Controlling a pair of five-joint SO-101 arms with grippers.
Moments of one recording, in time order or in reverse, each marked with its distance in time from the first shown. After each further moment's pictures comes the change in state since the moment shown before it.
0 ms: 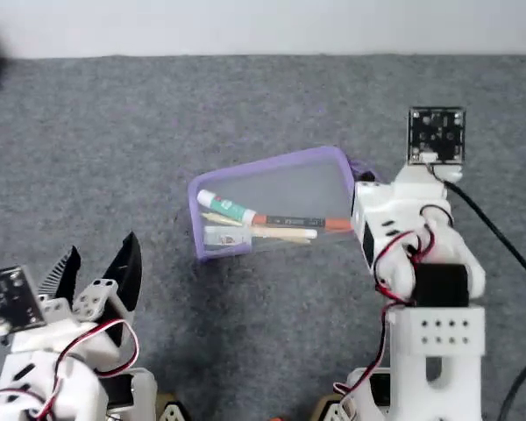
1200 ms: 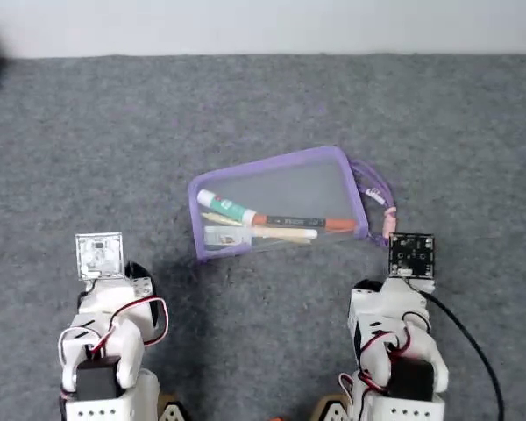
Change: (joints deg) left arm 3.9 -10.5 47.2 -18.5 -8.4; right arm 5.9 -52.3 54.7 10.3 2.9
